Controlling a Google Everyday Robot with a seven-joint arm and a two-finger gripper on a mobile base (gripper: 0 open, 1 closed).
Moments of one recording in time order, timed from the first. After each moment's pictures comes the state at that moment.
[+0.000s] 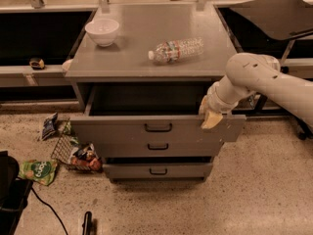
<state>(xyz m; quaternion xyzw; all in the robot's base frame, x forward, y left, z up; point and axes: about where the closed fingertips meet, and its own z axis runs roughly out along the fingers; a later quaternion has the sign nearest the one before) 0.646 -0.171 0.684 -0.73 0.65 -0.02 0.21</state>
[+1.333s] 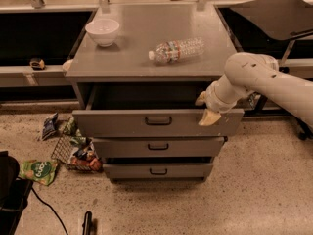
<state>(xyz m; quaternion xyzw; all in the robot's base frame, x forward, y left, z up) 0.646 -0.171 0.684 -0.73 0.65 -0.02 0.21</state>
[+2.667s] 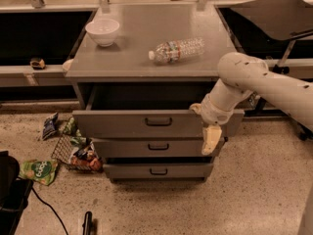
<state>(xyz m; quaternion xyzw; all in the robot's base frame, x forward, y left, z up) 0.568 -0.144 0.662 -0.75 0.64 0.12 0.11</state>
